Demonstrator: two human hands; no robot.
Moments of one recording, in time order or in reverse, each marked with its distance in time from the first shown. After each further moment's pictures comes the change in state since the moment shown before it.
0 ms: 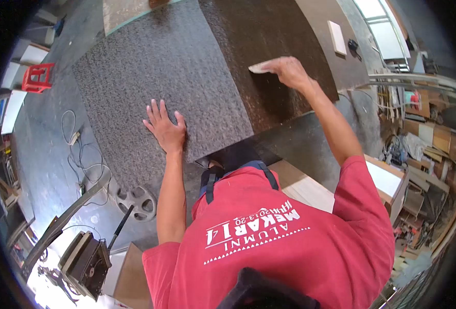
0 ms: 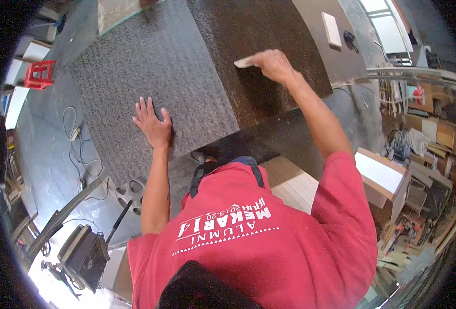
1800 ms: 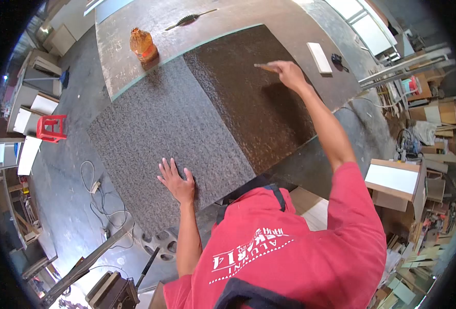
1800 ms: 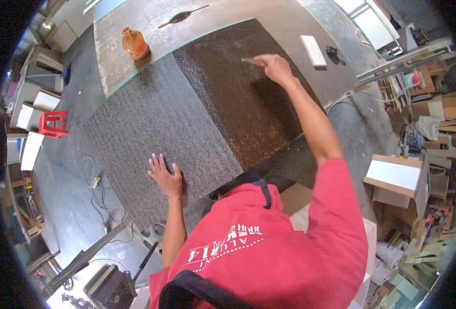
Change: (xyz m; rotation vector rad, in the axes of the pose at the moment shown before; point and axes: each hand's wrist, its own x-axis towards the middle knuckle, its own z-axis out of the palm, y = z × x) left_hand -0.001 -0.004 -0.004 -0.044 -0.048 0.041; right_hand 0.039 0.078 -0.068 0.164 0.282 0.417
